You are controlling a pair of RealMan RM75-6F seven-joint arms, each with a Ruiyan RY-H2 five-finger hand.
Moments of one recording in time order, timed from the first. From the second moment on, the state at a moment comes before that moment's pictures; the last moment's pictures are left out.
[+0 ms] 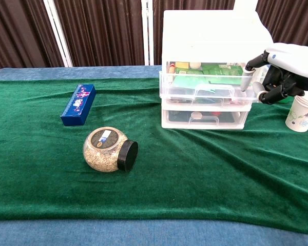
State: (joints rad) left arm -0.06 -1.05 -0.05 -1.68 1.51 1.54 0.09; right arm 0.53 -1.51 0.26 -1.94 -0.96 1.35 -0.72
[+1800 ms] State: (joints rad) left arm -0.06 -1.08 -0.05 -1.66 1.53 1.55 0.10; right arm 0.26 -1.31 0.01 -1.89 -1.54 1.65 -0.44
